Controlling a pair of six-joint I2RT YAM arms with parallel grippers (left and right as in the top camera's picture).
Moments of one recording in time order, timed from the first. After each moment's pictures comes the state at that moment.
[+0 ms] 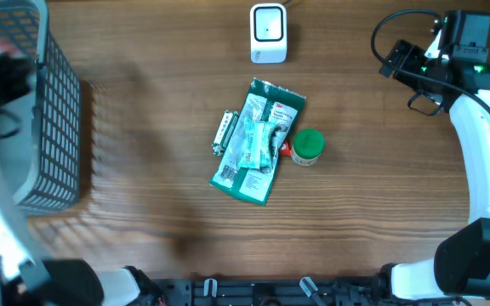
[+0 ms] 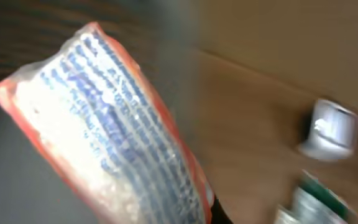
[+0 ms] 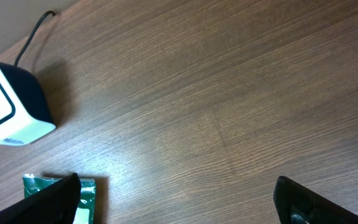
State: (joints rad) left arm 0.52 1.54 1.62 -0.87 0.44 0.02; right arm -0.12 1.64 1.44 -0.78 -0.05 0.37
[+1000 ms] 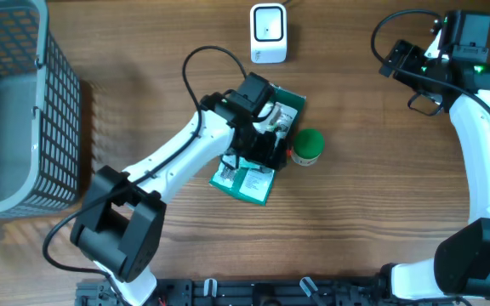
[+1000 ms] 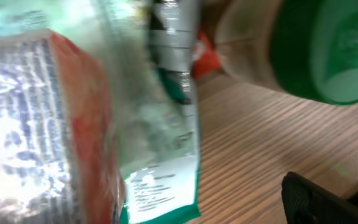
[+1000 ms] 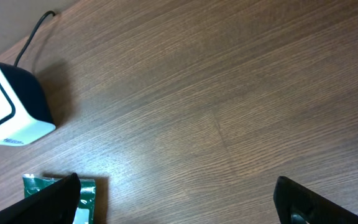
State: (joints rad) left arm -0.59 1.85 1.35 -0.87 0.28 -0.22; right arm -0.12 1.64 1.44 -0.78 -0.05 0.37
